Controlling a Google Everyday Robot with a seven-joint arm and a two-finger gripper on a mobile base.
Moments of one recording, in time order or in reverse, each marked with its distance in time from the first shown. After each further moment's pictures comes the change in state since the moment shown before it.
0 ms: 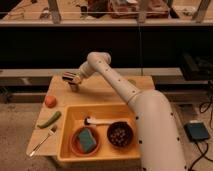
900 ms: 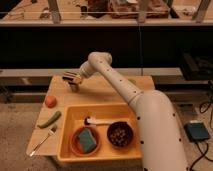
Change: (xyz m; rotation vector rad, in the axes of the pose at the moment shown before) arm 0.001 0.004 -0.005 -0.017 0.011 -0.028
